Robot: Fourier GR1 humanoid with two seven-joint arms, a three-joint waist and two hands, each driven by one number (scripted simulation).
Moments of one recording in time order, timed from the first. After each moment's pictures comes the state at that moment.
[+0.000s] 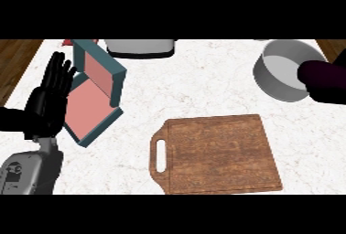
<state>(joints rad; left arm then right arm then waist) -0.26 0.19 0.08 -1.57 0.13 0.12 0.06 -0.40 -0.43 -0.22 -1.52 0.94 -0.10 0.21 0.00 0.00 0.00</state>
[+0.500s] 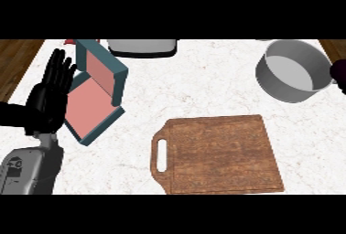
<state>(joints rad) -0.29 0.19 0.10 -1.53 0.13 0.10 0.05 -0.52 -0.58 -0.40 -1.00 0.79 -0.23 -0.17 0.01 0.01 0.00</state>
